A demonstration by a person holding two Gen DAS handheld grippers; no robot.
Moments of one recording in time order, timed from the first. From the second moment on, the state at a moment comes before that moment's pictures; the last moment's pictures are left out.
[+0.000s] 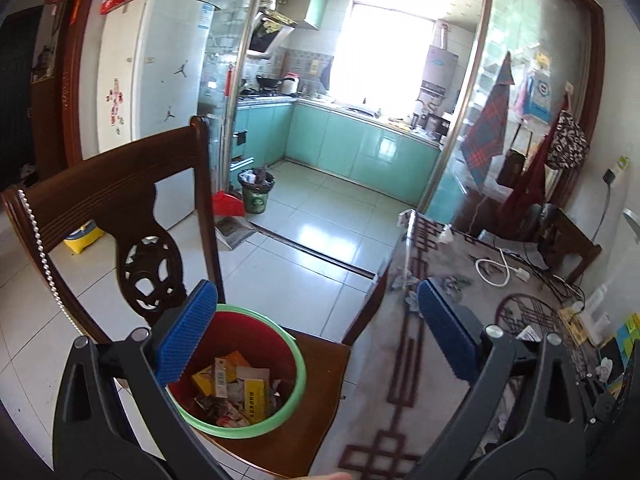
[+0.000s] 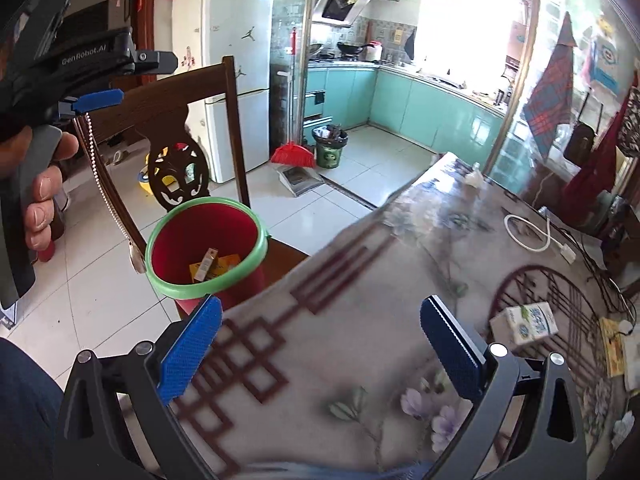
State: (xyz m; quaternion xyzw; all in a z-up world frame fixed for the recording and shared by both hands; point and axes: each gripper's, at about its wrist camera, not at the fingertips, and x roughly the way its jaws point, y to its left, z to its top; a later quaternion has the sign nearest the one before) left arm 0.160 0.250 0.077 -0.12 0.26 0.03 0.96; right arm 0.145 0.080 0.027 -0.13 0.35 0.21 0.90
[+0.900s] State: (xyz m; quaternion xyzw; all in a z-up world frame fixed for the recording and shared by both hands) left arm 0.212 -0.086 -0.010 0.14 0.37 -0.27 0.88; right arm 0.104 -0.179 -0.005 0.00 0.39 0.03 0.92
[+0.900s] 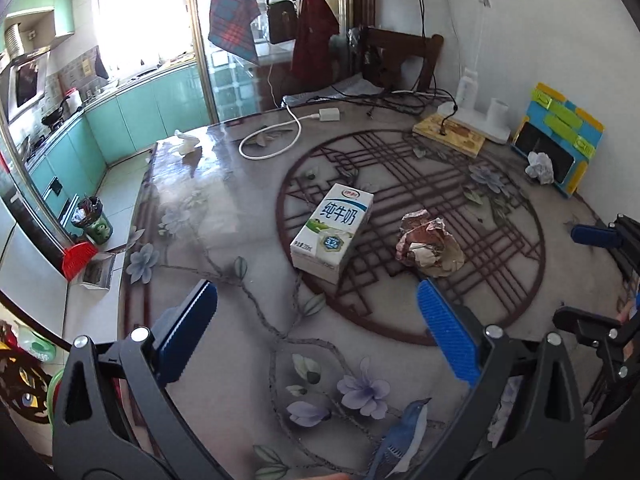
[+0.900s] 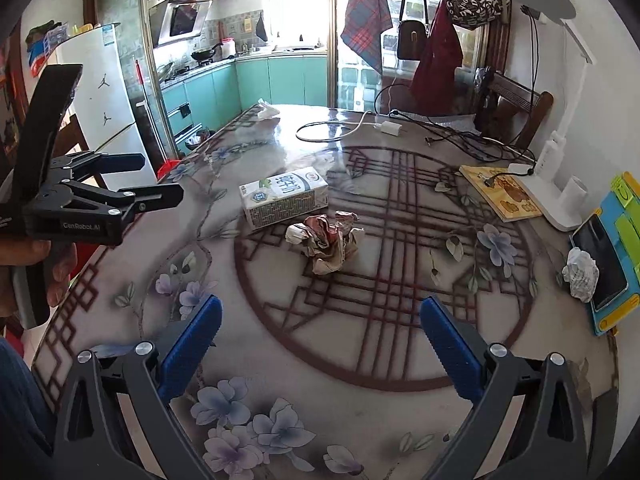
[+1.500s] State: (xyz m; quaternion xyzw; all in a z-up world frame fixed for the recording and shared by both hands) left arm 0.317 -0.180 -0.083 0.23 0.45 -0.29 0.81; right arm 0.115 -0.215 -0.017 0.04 0.40 0.02 0.91
